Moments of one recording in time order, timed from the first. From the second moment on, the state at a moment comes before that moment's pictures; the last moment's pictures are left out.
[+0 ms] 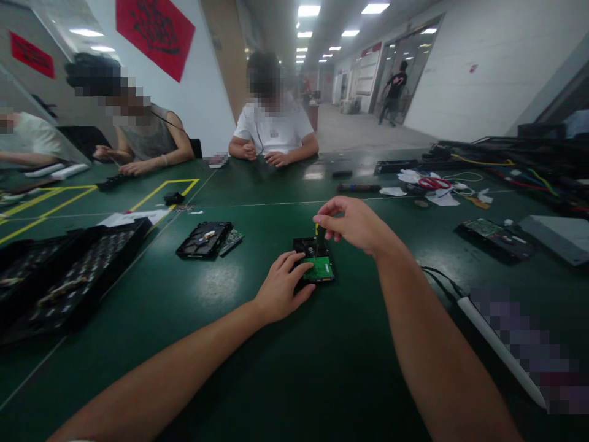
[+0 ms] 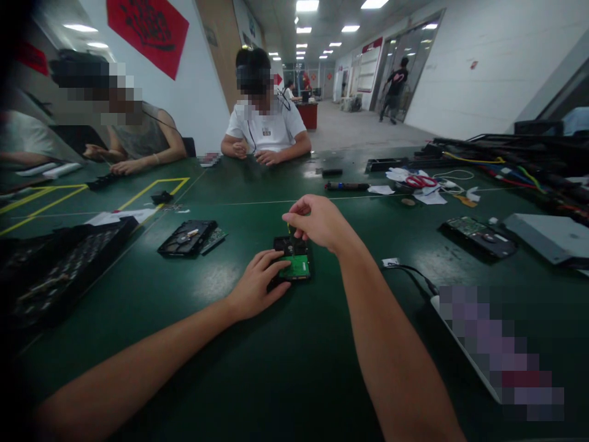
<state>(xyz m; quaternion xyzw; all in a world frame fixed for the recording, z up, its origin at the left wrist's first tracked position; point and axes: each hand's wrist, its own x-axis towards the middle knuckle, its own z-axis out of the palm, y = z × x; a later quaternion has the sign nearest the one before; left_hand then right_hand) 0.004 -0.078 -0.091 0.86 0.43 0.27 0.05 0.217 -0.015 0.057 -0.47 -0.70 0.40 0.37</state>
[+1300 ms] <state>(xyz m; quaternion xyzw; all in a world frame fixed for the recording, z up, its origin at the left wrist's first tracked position) 0.006 -0.075 -0.094 0.86 0.42 0.28 0.05 0.221 -0.021 0.062 -0.46 -0.69 0.43 0.36</state>
